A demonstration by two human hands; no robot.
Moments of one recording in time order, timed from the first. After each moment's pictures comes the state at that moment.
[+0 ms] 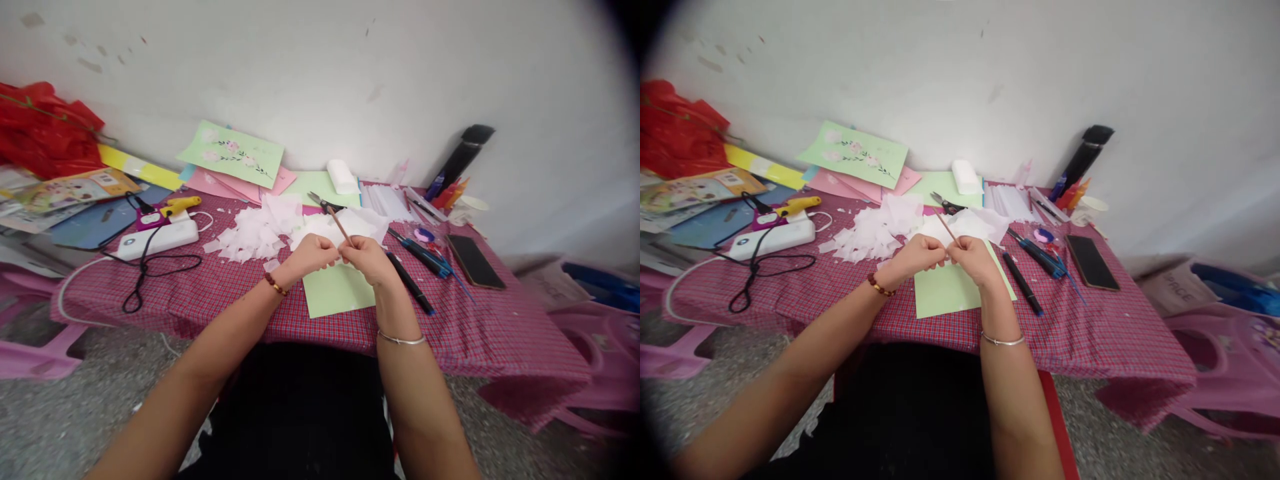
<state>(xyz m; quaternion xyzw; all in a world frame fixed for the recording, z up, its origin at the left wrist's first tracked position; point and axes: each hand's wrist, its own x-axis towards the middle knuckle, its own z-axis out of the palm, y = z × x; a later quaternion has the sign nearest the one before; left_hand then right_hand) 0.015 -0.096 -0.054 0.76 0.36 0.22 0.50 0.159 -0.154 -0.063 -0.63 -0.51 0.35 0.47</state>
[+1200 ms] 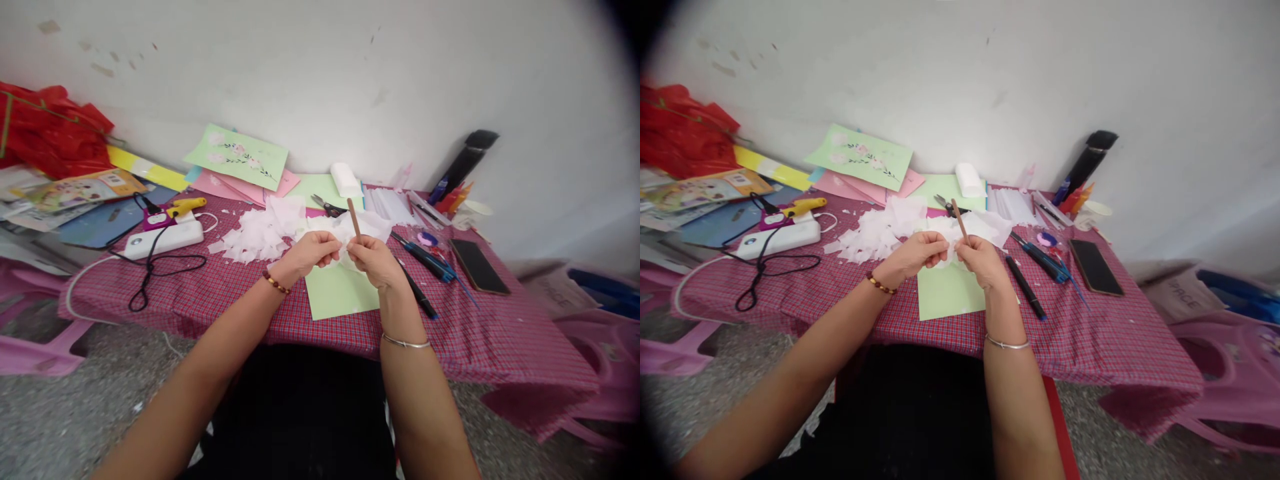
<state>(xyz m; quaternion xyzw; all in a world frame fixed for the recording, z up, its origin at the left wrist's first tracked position) 0.010 -0.086 -0.057 0.66 0.26 0.26 0.66 0.161 -0.156 -0.058 -0.58 -0.46 0.42 0.53</state>
